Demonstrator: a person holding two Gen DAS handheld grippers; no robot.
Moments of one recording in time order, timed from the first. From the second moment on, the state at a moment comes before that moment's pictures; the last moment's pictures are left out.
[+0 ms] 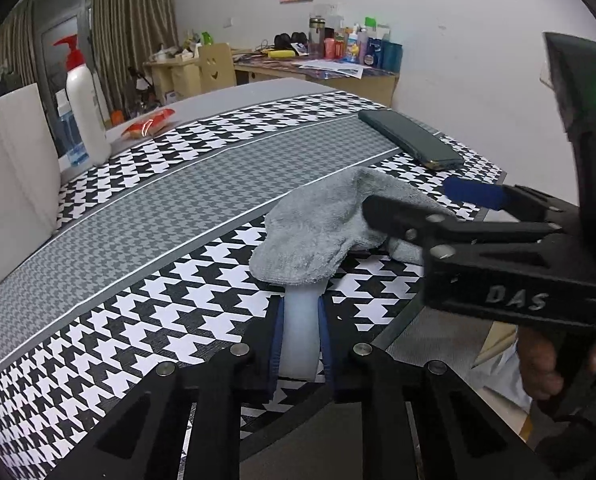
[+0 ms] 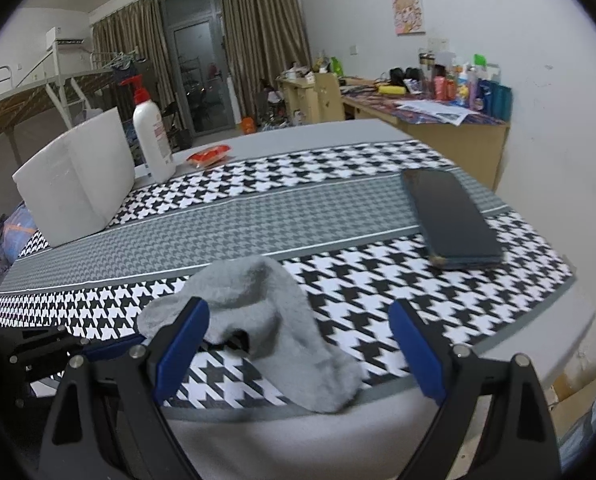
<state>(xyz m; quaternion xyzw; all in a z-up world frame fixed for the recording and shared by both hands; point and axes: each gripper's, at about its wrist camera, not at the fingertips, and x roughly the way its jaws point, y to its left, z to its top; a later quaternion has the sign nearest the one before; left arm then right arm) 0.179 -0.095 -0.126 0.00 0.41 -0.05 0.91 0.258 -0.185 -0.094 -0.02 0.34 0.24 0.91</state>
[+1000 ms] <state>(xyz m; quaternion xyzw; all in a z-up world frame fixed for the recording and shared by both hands) 0.166 -0.084 -0.112 -0.01 0.39 -0.03 0.92 0.254 -0.190 -0.072 -0.01 0.35 0.25 0.90</state>
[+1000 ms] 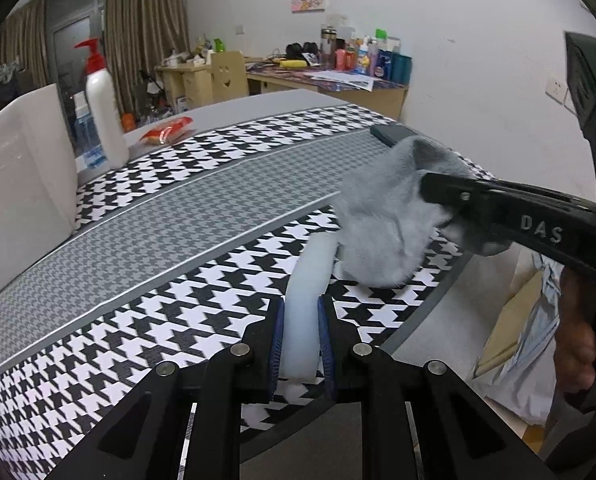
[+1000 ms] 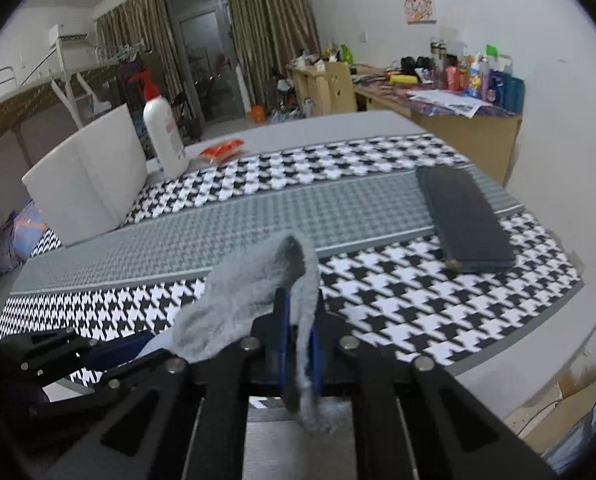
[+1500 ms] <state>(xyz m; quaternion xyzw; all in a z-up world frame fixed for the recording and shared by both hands) 0.154 -0.072 -0.098 -0.01 0.37 0.00 0.93 0.242 -0.187 -0.057 0.00 0.34 0.27 0.90</state>
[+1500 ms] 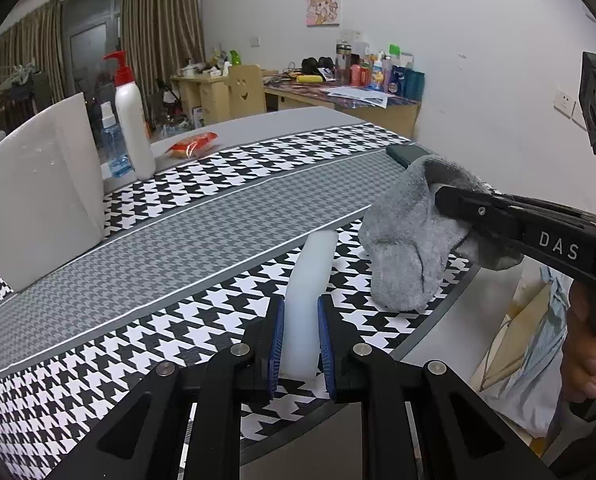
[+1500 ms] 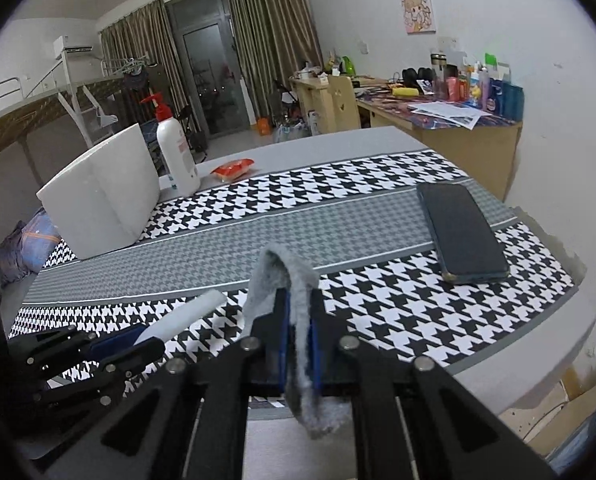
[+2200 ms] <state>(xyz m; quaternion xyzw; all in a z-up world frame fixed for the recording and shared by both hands) 0.143 -0.050 -0.082 -0.01 0.34 0.03 0.94 0.232 -0.171 -0.042 0.00 0.32 0.29 0.90</state>
